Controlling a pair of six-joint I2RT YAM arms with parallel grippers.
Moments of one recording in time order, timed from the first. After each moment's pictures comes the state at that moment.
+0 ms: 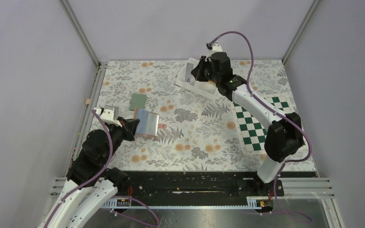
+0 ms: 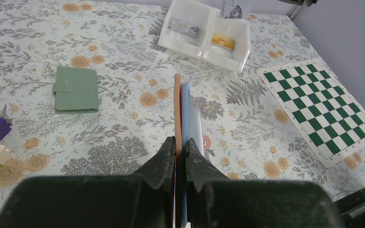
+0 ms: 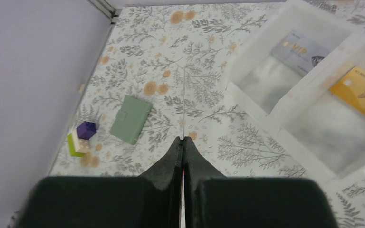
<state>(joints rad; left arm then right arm) -0.55 0.35 0.69 -0.48 -0.17 -0.31 0.52 1.69 1.46 -0.10 -0.07 0.51</state>
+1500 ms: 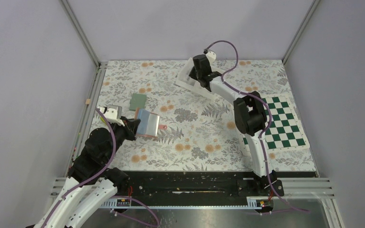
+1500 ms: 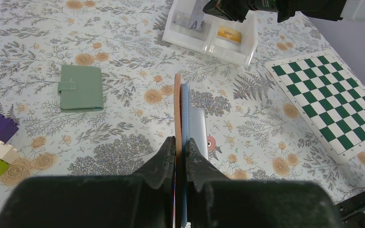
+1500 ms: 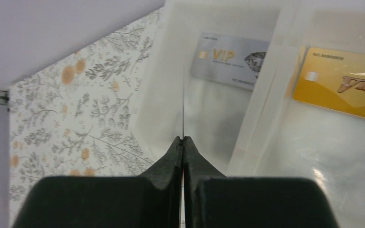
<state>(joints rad) -0.58 0.38 0.69 -0.48 -0.20 -0.28 0.50 2.29 1.89 -0.12 0.28 0.75</state>
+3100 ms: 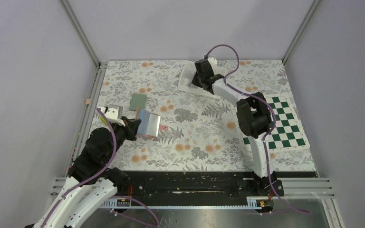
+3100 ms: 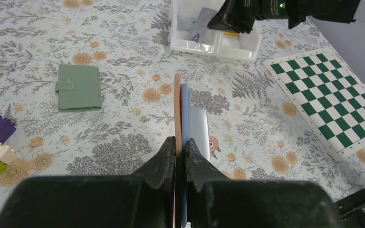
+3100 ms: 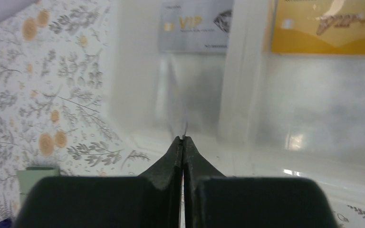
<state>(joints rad) -0.59 0.38 0.69 -0.48 -0.20 -0.28 0.50 2.21 1.79 -0.22 0.23 0.70</state>
